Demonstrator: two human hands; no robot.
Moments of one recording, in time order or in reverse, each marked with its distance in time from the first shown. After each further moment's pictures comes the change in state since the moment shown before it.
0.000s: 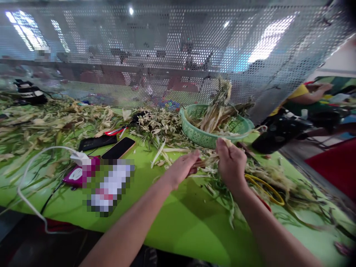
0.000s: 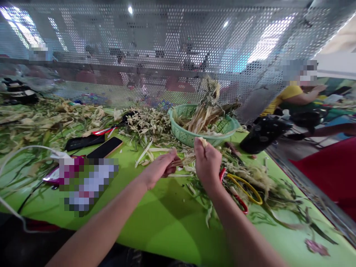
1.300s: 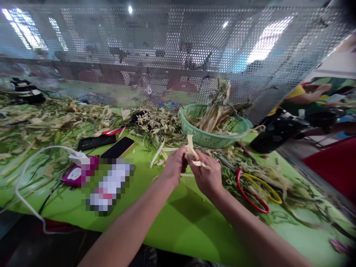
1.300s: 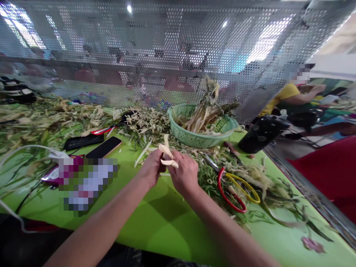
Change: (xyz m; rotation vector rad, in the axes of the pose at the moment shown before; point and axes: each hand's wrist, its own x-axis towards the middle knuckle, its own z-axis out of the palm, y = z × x) left_hand 0.009 -0.004 0.004 -0.318 0.358 0.050; right_hand -0.031 -0.016 0.023 -0.239 -0.213 -0.394
